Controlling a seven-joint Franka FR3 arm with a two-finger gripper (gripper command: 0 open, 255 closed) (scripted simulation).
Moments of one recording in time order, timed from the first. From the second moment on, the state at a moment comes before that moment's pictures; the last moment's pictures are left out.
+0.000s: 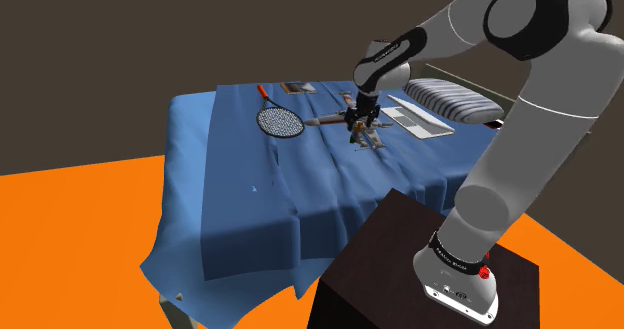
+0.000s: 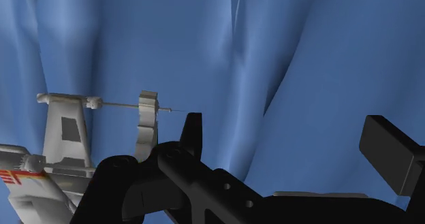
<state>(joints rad) -0.26 0.05 -0.26 -2.29 -0.01 2.41 -0.09</state>
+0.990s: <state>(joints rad) -0.43 0.54 -0.26 -1.92 0.17 2.54 -0.23</state>
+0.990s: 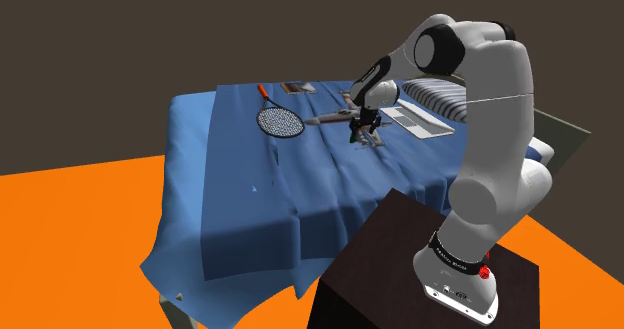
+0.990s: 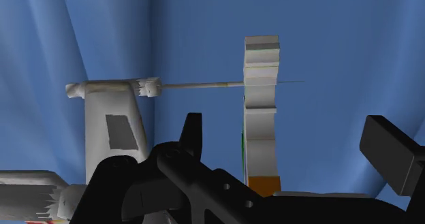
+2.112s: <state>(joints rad) -0.46 0.63 -0.24 -1.90 0.20 2.62 -0.25</state>
